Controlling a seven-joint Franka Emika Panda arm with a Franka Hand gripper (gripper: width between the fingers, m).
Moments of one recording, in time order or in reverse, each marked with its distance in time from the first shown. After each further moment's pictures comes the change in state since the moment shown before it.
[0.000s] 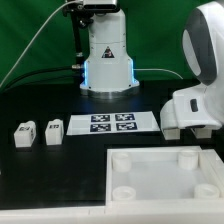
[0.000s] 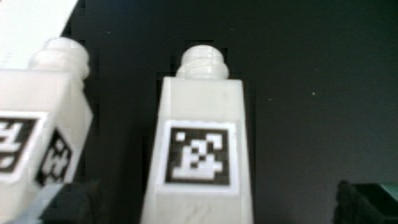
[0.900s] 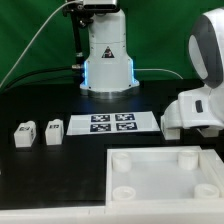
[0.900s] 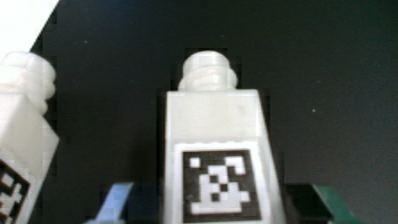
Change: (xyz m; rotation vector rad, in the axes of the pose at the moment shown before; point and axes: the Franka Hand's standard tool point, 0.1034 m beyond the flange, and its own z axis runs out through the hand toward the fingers) arm -0.002 -0.006 0.008 -0.018 -0.005 0.016
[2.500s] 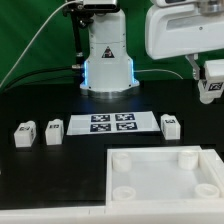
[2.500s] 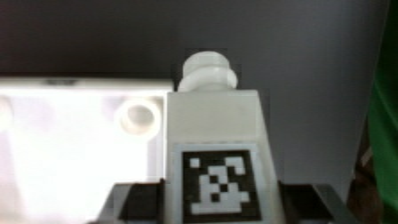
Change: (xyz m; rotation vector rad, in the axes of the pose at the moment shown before) arm -0.042 0.039 -0.189 0.080 1.041 -0.039
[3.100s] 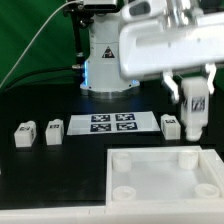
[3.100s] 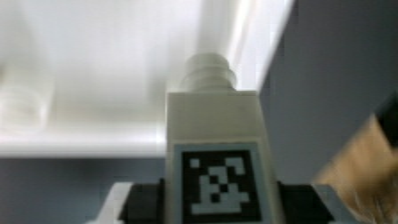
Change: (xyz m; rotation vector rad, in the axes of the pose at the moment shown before) arm 0.031 0.049 0.028 -0.016 0.405 -0.109
